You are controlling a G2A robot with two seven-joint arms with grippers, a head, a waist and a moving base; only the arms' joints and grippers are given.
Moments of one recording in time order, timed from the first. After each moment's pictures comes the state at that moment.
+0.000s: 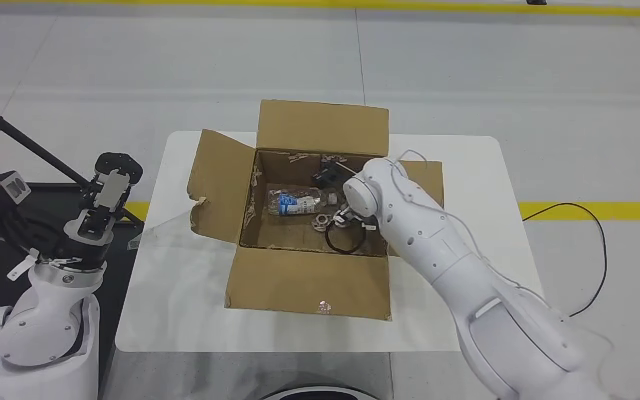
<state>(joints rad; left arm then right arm) 1.54 -1.26 -1.97 -2.02 0.05 -0.54 -0.41 -0.32 -1.57 0.59 -0.74 -0.91 -0.10 1.19</state>
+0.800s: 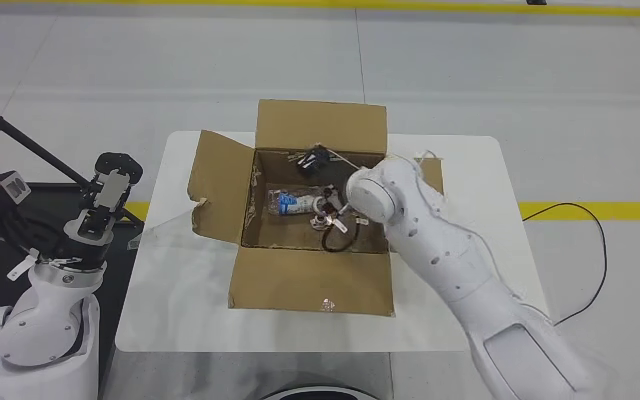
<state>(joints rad) 1.54 -1.26 -1.97 -2.02 0.05 -0.54 -0.41 -0.52 -1.45 0.84 -1.27 -0.97 -0.19 1.20</state>
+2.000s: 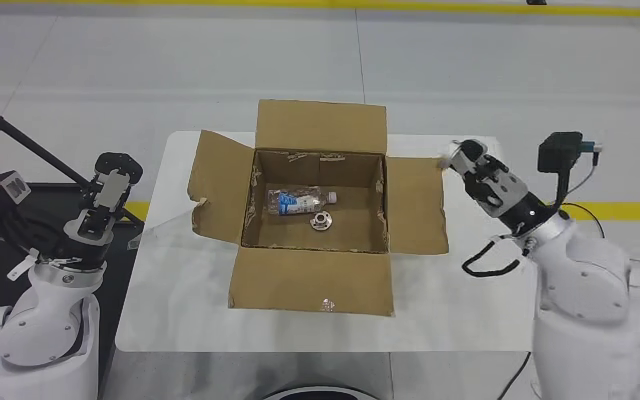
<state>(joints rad) 1.54 -1.26 -1.97 -2.02 0.05 -0.54 -0.41 -1.19 -1.28 1.73 -1.99 -0.61 -0.37 0.72</state>
